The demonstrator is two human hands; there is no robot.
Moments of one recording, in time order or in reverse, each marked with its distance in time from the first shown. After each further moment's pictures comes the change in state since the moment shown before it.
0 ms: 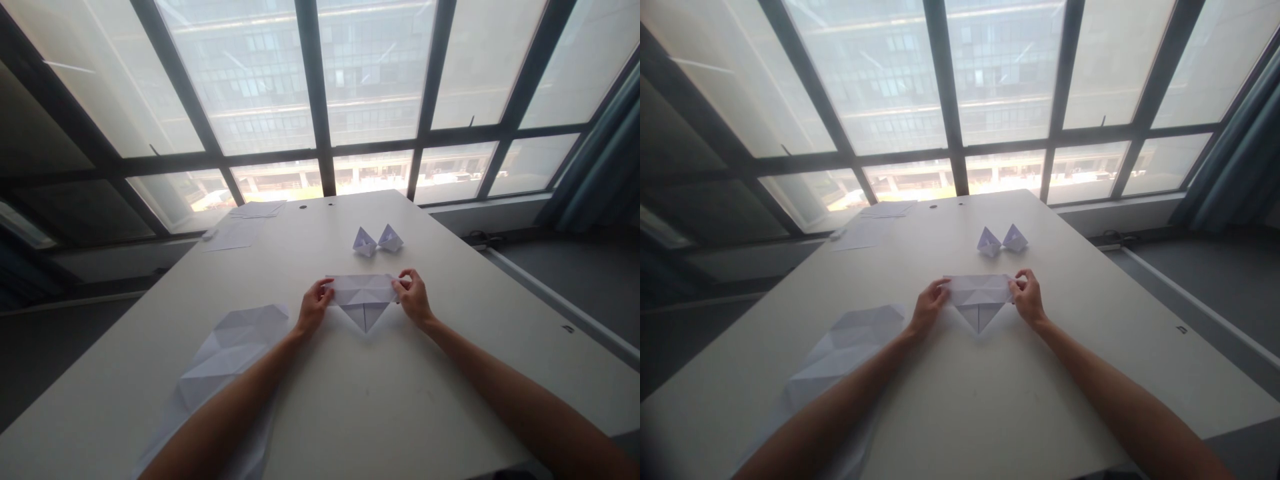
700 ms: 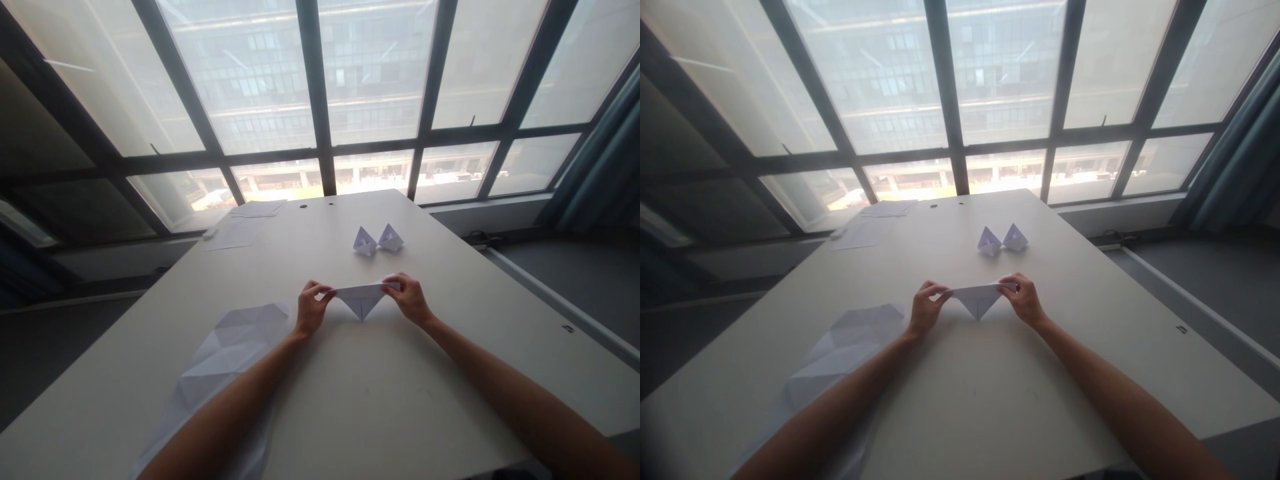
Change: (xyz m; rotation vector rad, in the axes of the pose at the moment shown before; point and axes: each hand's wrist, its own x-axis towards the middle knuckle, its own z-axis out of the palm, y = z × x) left_hand -0.002 0.002 -0.003 0.407 0.163 0.213; right_hand 0.003 0.000 -0.004 -0.262 -0.147 -0.276
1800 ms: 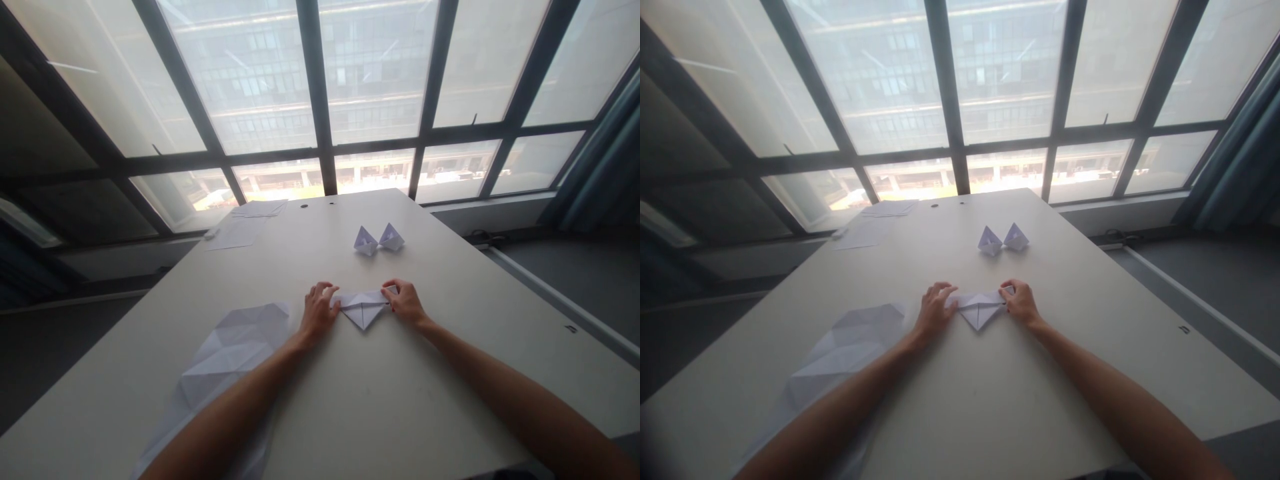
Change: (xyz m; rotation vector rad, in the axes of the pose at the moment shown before) left_hand -0.011 0.007 0.005 0.475 -0.240 0.119; right_hand -0.005 0.001 0.013 -0.105 -0.044 0.259
